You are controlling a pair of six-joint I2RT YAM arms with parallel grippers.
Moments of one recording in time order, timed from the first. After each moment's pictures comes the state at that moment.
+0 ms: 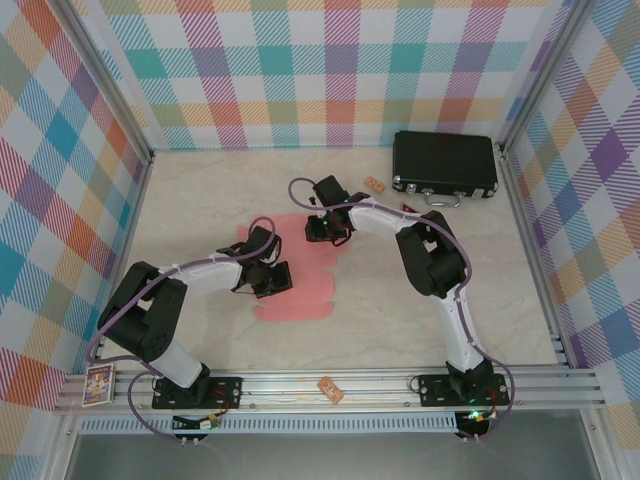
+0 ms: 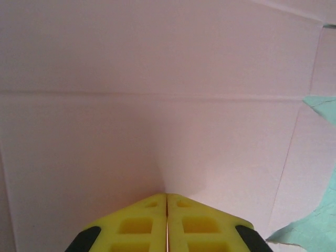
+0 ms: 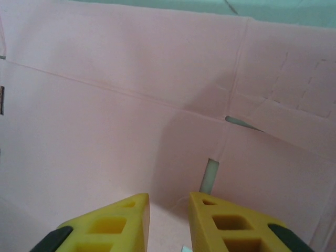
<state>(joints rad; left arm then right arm) -0.49 1.58 0.78 -0.34 0.25 -0.73 0.64 2.24 1.69 -0.51 -0.22 0.41</state>
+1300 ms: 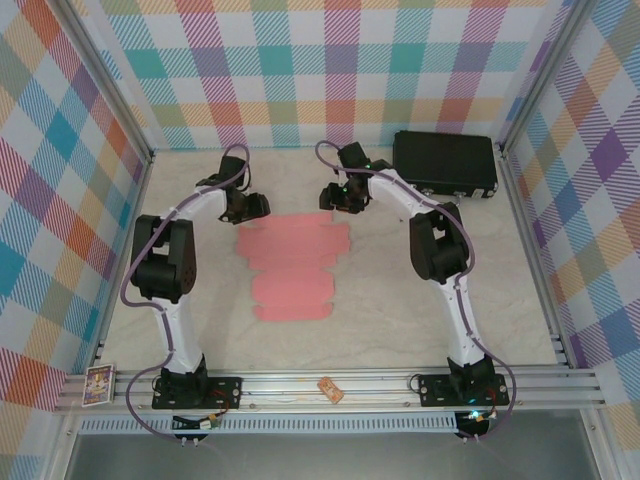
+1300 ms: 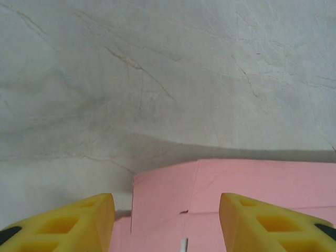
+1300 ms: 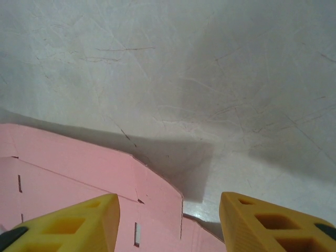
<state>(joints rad) -0.15 2.02 1.49 -0.55 0.12 -0.37 0.47 2.38 2.06 -0.77 -0.28 0.44</state>
